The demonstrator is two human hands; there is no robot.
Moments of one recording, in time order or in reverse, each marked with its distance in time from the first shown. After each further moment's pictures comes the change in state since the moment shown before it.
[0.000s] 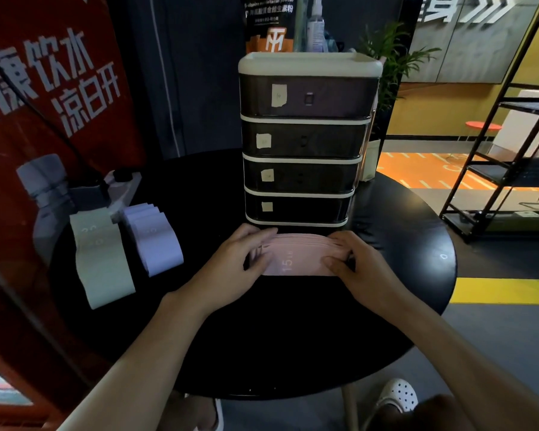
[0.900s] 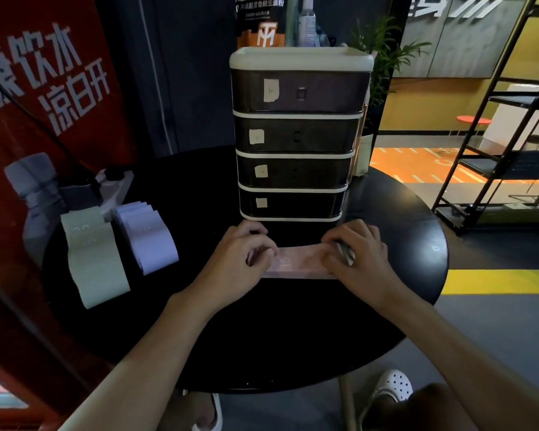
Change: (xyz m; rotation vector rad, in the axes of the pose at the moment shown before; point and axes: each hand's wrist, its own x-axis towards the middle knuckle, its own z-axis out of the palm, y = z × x) left_hand 0.002 0.013 0.007 0.114 0.009 -0.055; right_hand -0.007 -0.011 -0.003 -0.163 0.075 0.012
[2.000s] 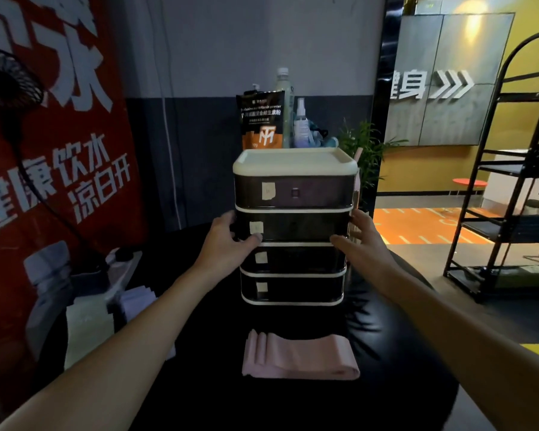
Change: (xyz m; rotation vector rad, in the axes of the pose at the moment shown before) left_hand 0.124 0.027 -0.080 -0.260 0.316 -0.174; right_hand 0.121 -0.037 -0.066 0.561 0.154 0.109
